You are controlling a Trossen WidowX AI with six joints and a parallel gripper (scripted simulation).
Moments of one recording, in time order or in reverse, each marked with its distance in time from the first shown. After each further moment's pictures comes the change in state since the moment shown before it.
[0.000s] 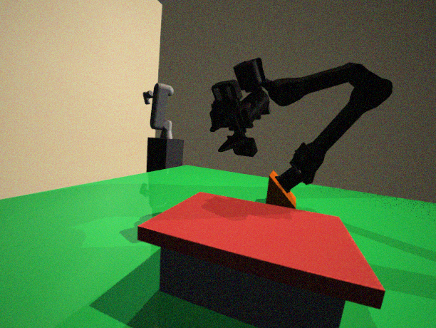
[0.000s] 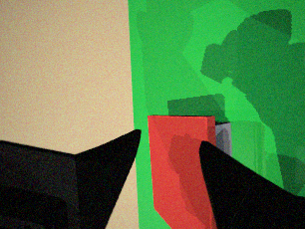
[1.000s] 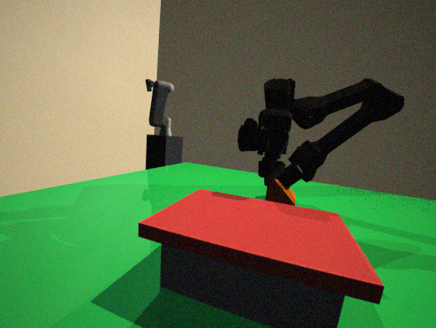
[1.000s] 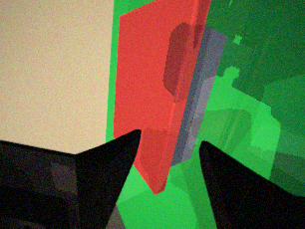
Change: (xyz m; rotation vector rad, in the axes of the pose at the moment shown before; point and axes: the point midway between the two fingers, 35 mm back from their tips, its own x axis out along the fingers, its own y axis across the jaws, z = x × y) arm 0.011 -0.073 -0.101 -0.250 0.291 -0.079
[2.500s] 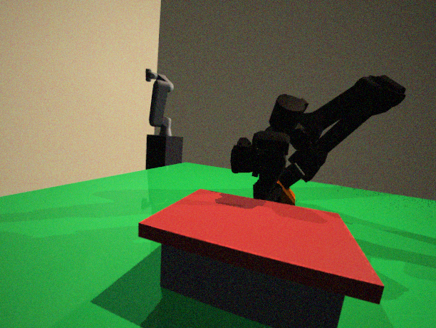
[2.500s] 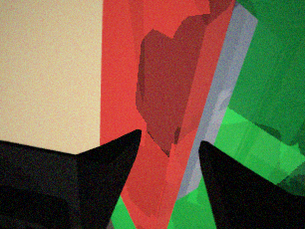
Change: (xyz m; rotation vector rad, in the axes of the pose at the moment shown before) arm 0.068 -0.001 -0.002 -0.003 0.004 0.003
